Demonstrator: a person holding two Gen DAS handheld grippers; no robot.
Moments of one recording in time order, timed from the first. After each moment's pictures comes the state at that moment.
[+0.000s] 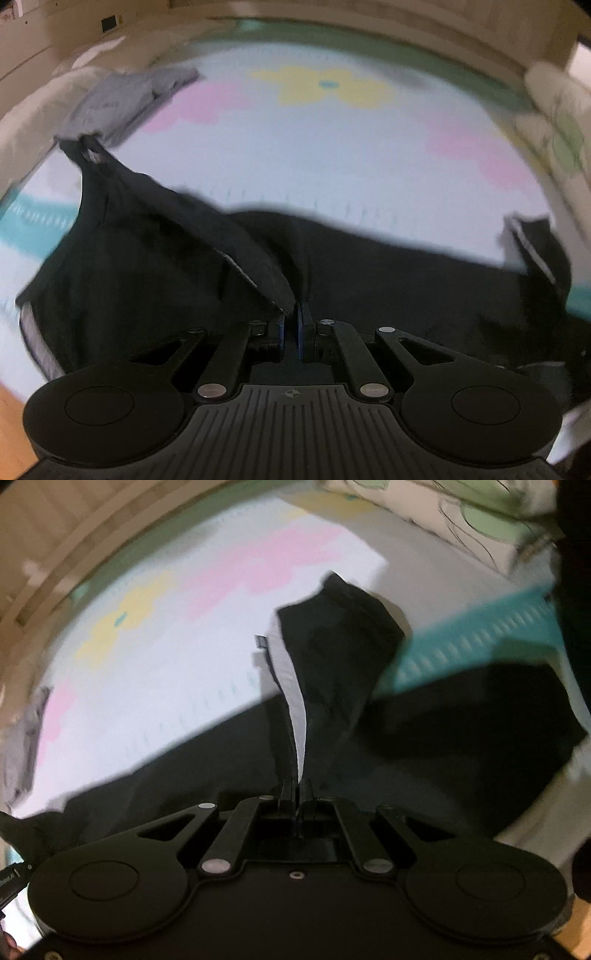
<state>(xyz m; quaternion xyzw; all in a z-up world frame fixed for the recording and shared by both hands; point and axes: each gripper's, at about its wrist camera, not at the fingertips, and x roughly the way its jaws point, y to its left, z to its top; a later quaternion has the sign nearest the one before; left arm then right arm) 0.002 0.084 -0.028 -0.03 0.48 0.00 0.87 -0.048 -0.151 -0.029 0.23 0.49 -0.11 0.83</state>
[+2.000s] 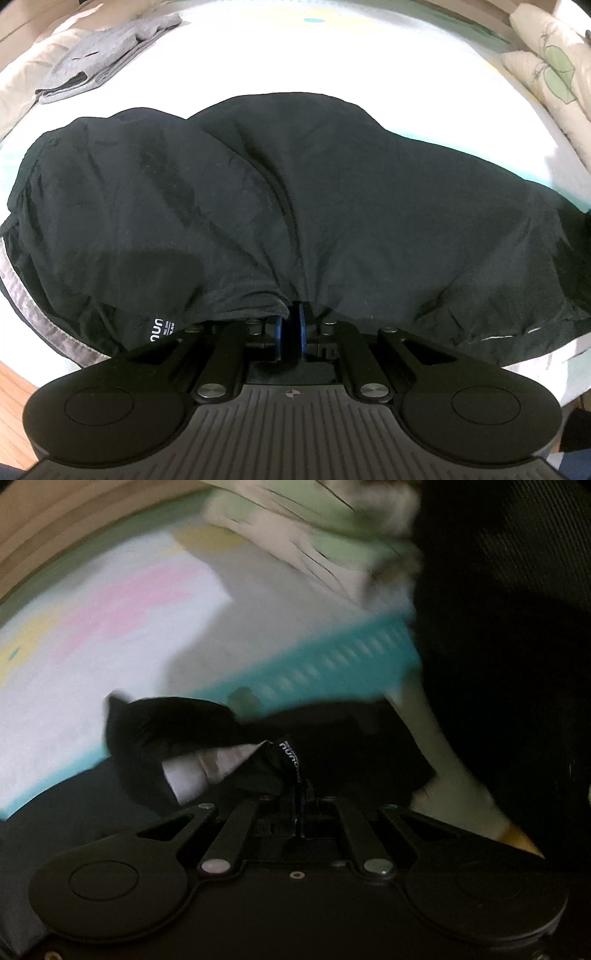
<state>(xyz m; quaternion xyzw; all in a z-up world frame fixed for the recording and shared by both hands) -0.024 0.103 -0.089 -0.01 0.53 -0.04 0.85 -0.099 -0.272 -0.046 0.18 0.47 -0.26 0.82</state>
